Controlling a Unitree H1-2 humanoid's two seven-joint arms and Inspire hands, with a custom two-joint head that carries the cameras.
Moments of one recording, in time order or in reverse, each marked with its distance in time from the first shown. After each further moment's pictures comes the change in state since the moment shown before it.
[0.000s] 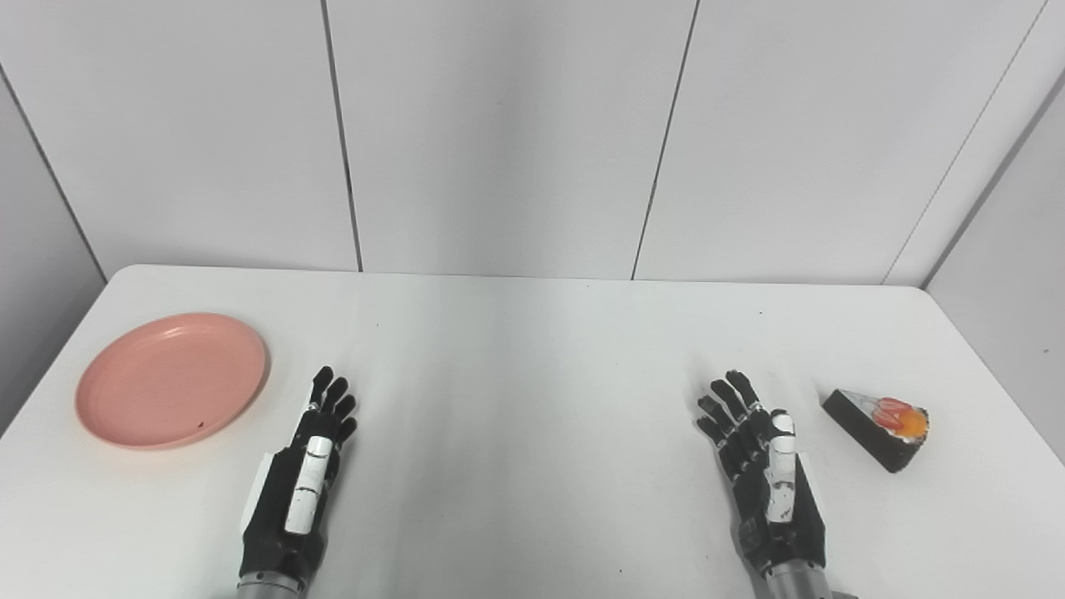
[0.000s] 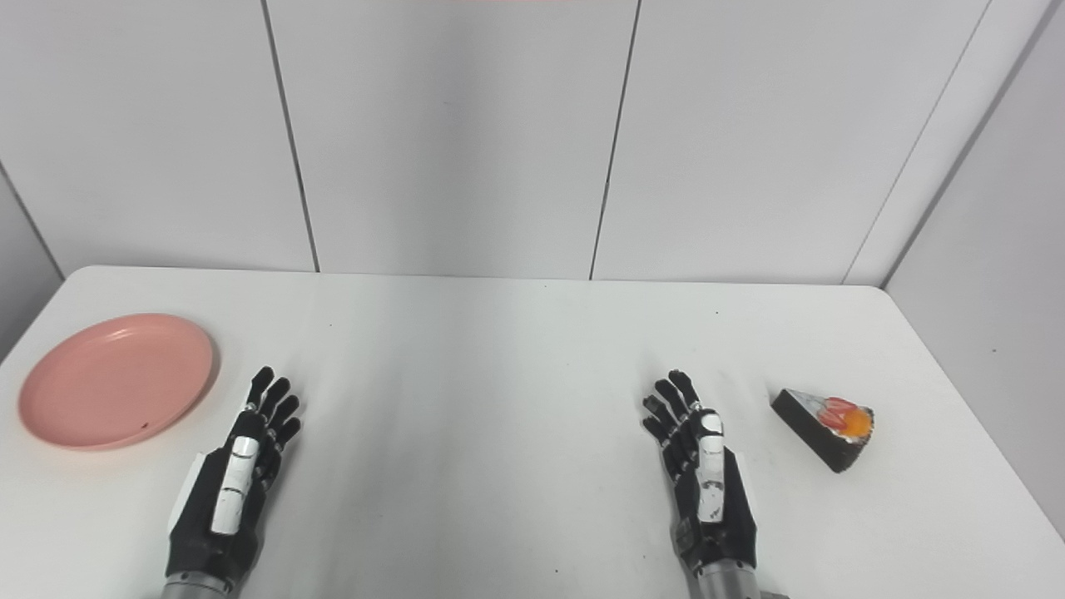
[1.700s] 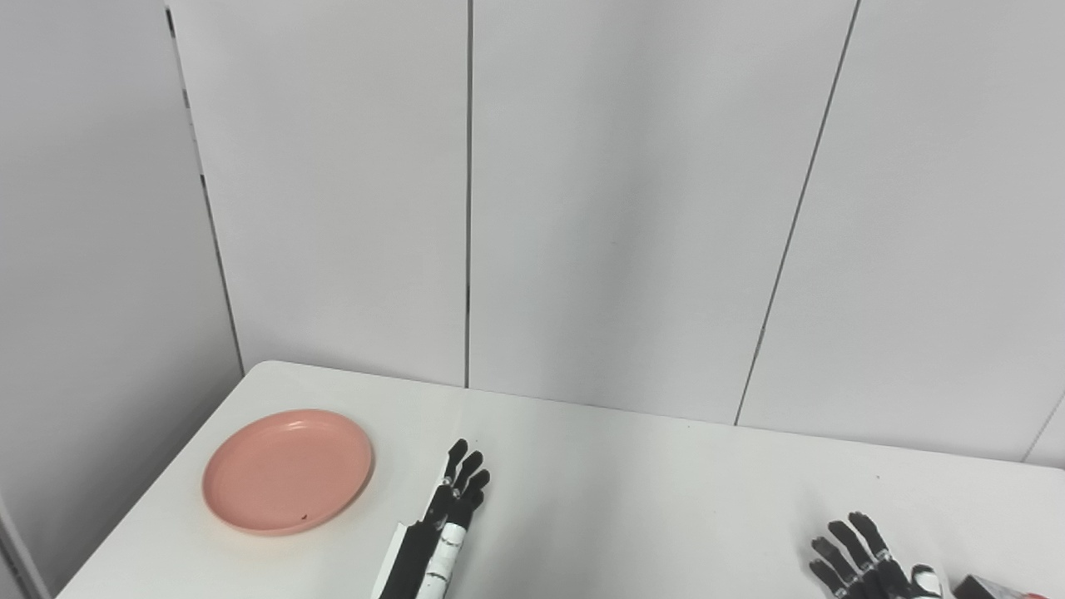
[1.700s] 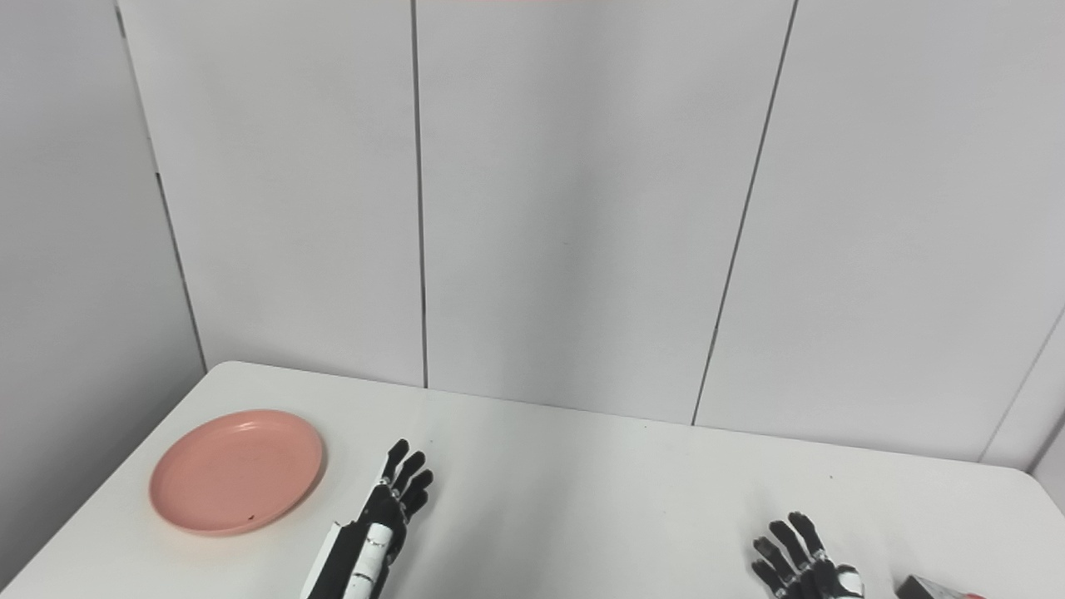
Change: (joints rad) left arm -0.082 -0.049 -0.030 0.107 0.051 -0.204 0.037; right arm -0.074 -0.043 -0.042 0.133 0.070 -0.034 0.079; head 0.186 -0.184
